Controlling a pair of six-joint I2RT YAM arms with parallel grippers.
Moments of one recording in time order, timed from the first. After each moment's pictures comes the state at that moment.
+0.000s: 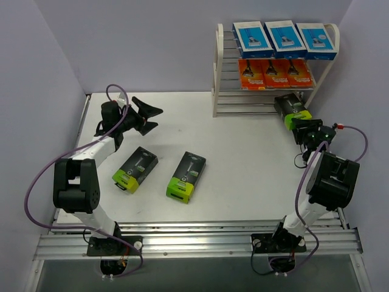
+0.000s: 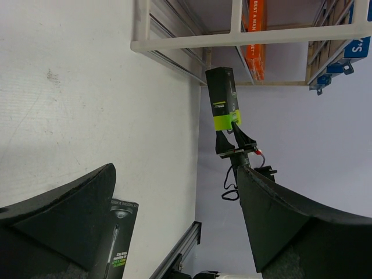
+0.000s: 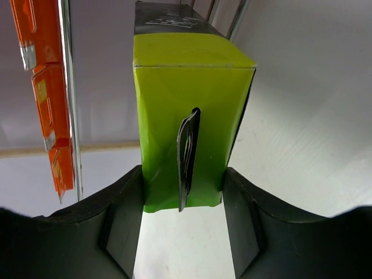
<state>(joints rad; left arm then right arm) -0.07 1.69 1.09 0.27 0.66 -1.14 -0.46 1.69 0.77 0.60 -0.37 1.14</state>
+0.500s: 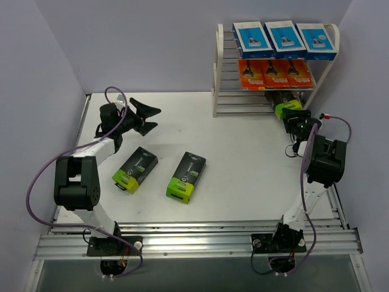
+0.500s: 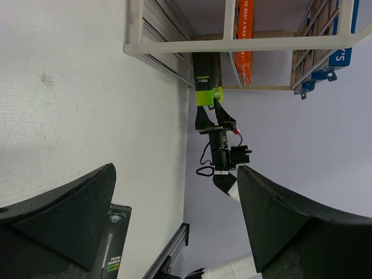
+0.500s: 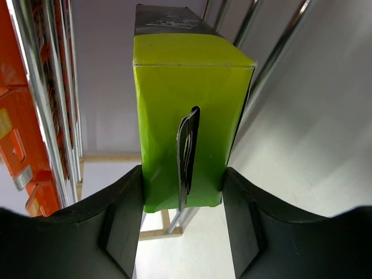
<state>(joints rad) -0.05 1.72 1.05 0.39 0.69 -1.23 -0.37 2.03 0.98 0.86 -0.33 1.21</state>
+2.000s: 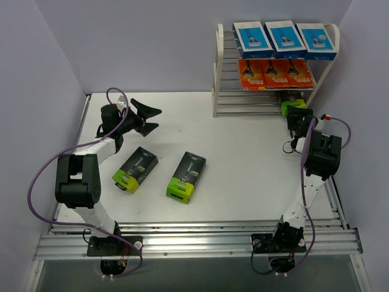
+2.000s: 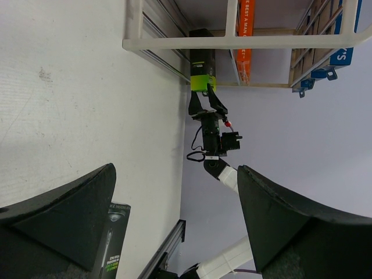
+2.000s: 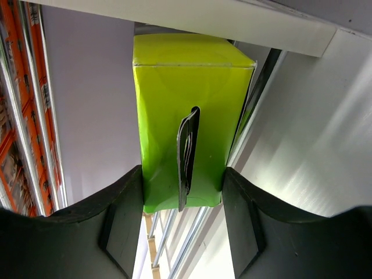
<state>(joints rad) -0.04 1.75 1.05 0.42 0.71 -1.25 -0.35 2.22 1.17 0.88 -0.15 1.26</state>
